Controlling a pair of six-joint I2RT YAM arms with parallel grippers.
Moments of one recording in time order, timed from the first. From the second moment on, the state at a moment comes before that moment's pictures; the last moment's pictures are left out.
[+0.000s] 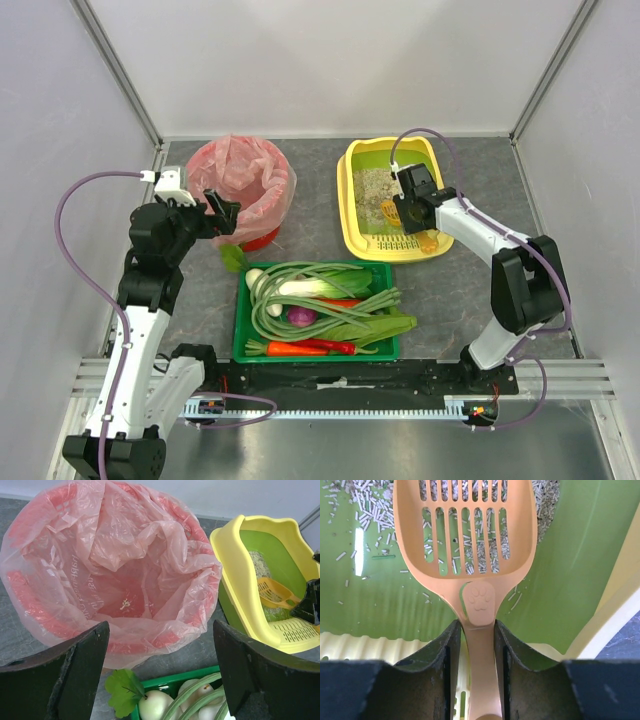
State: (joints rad) left arm -0.06 0.77 0.86 -0.30 0.19 -0.24; right arm 0.36 1.67 1.18 -0.54 0.23 0.02
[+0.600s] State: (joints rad) left arm -0.06 0.77 0.86 -0.28 0.22 -0.23; right arm 0.36 1.67 1.26 -0.62 0.21 -0.01
